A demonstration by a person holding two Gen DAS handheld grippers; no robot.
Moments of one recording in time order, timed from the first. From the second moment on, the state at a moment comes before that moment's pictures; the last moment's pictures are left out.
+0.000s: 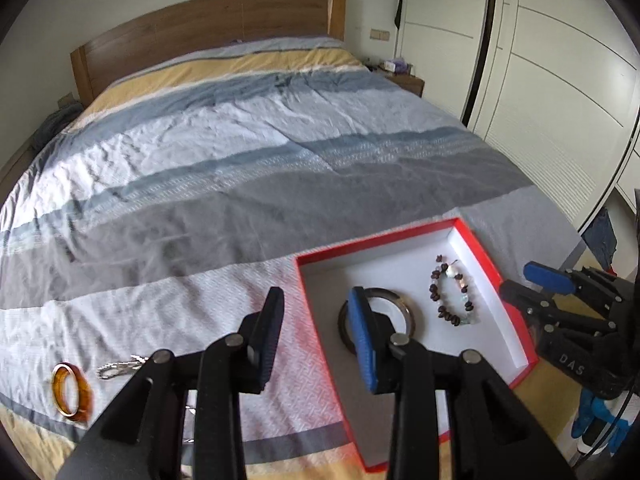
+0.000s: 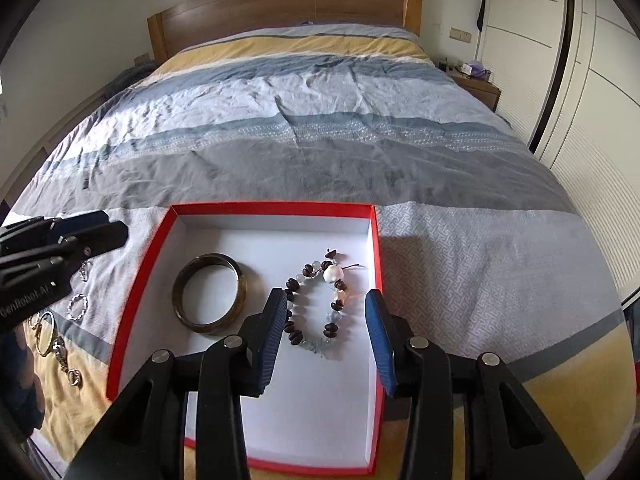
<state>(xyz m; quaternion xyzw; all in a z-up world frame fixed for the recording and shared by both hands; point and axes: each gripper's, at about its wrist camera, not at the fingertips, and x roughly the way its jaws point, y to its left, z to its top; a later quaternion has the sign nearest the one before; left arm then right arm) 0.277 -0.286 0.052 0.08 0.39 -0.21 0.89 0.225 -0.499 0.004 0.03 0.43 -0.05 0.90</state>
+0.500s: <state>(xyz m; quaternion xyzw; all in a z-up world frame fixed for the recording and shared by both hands) 0.145 -0.066 0.180 0.06 0.33 -0.11 0.94 0.081 -0.416 0.105 0.03 0.37 0.00 0.93</state>
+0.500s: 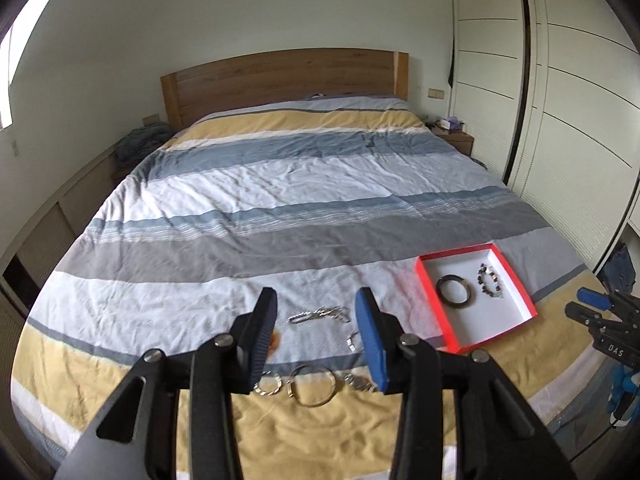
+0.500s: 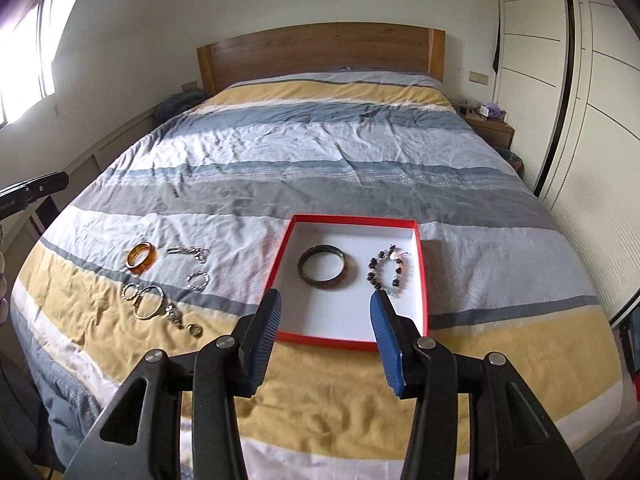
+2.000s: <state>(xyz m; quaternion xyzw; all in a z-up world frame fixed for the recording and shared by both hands) 0.187 -0.011 -0.031 -0.05 0.52 -0.07 0.85 0.153 -0.265 -0.035 -0.01 0.50 0.19 0.85</state>
